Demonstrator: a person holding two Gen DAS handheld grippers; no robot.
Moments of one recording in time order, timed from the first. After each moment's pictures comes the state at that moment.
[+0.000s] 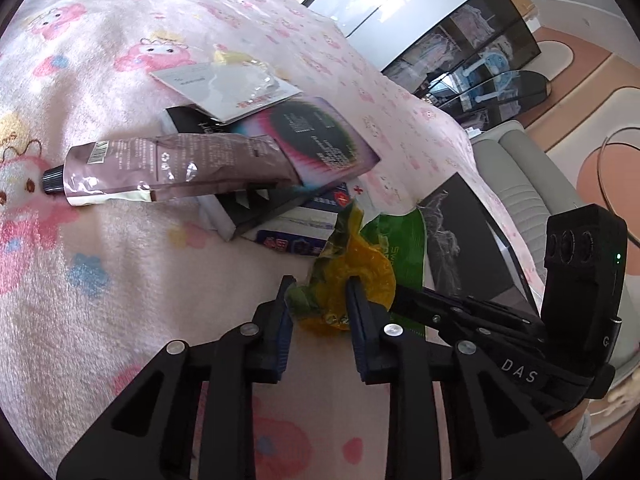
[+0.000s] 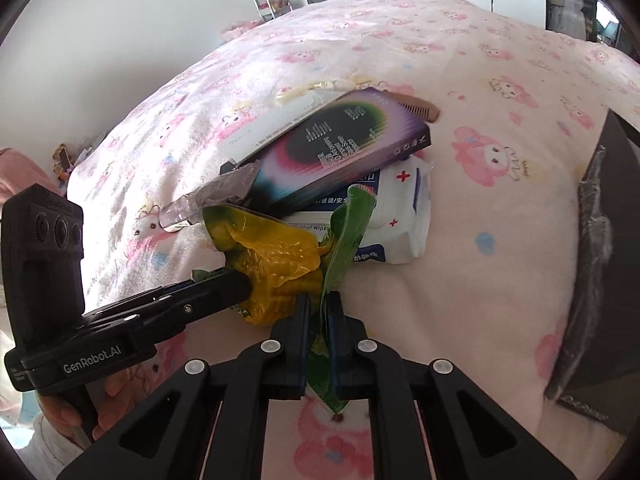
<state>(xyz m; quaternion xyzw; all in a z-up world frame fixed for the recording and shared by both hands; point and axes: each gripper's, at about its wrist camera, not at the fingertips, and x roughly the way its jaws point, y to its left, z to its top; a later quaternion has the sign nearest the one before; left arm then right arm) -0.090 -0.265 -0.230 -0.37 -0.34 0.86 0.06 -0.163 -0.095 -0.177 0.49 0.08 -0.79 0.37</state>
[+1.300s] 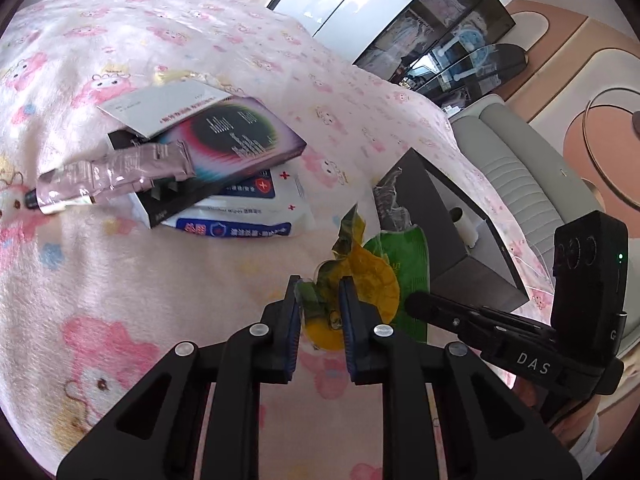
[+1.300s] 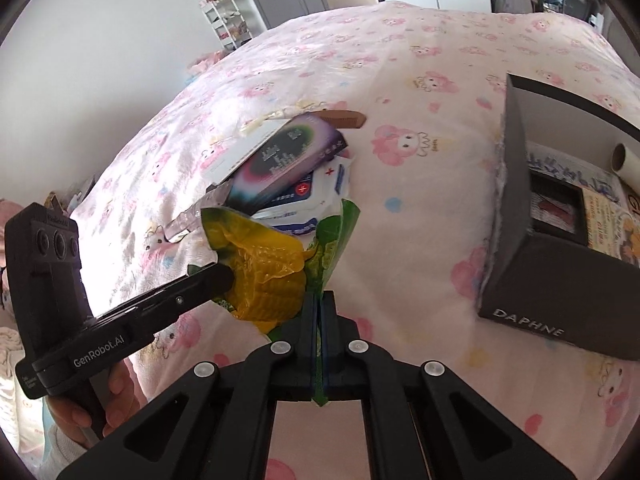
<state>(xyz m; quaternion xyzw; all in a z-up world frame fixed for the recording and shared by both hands) -0.083 -0.209 -0.188 -0.39 -0.31 0.86 0.08 -0.149 -0.028 -0.154 0.49 0.01 -0.81 0.31</state>
